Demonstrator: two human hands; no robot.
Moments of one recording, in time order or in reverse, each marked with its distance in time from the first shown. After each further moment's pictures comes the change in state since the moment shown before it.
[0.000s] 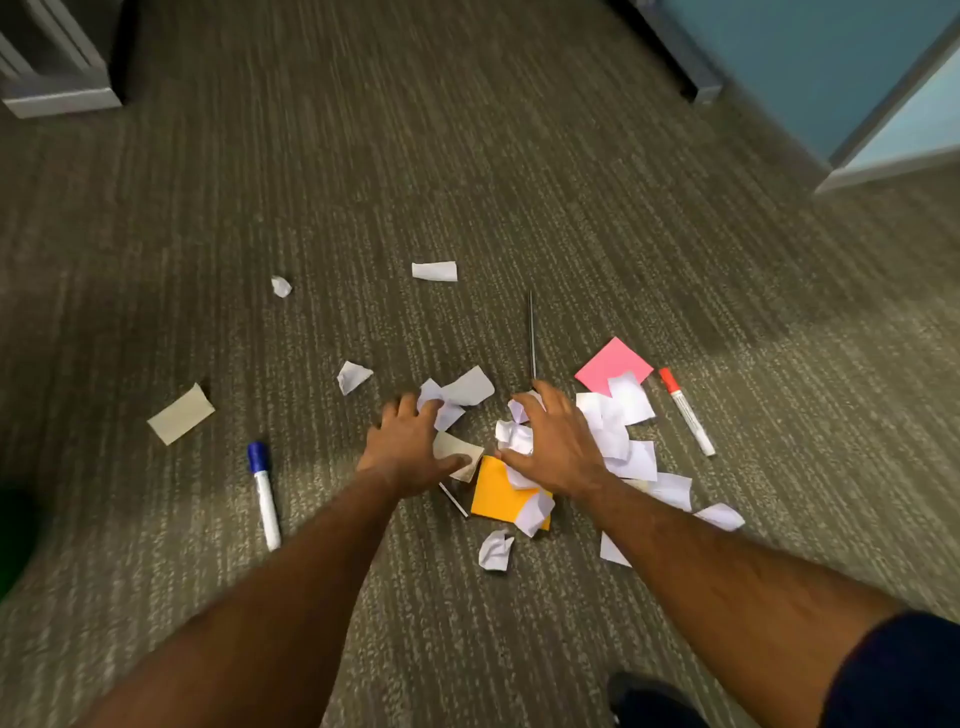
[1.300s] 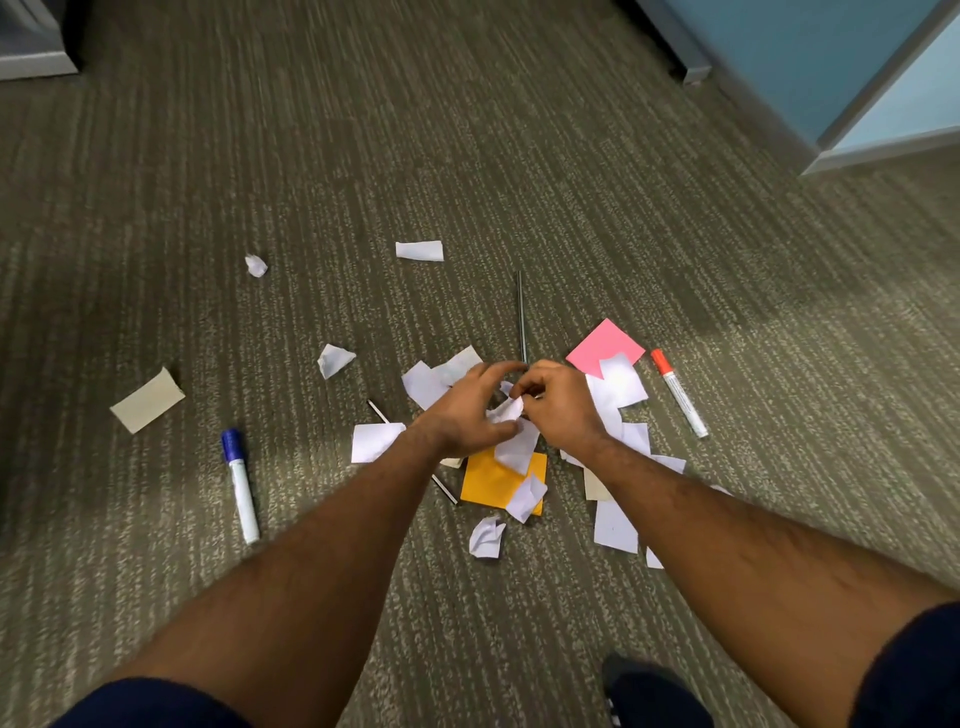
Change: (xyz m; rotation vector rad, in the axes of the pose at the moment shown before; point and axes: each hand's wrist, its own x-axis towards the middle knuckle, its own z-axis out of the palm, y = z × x) left_hand 0.039 0.054 0.012 -0.526 -0.078 0.438; right_hand 0.018 0.003 -0.017 0.455 0.109 0.111
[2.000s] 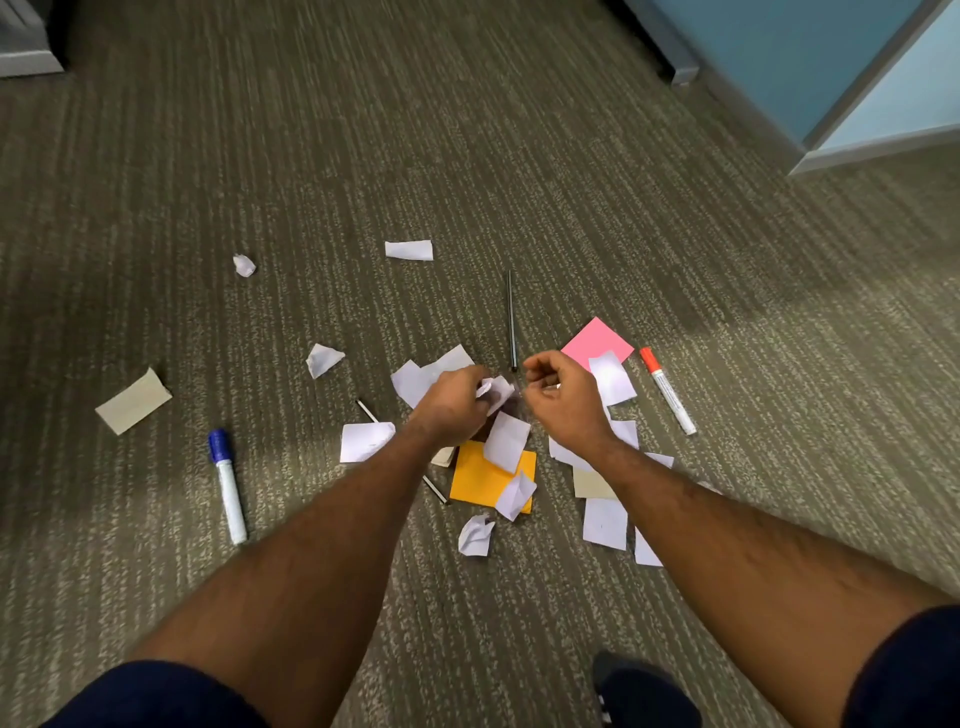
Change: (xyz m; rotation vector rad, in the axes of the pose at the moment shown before) left_hand 0.012 0.003 0.007 0.097 0.167 -0.223; right_hand -0.008 0.019 -0.010 0.202 0.122 0.055
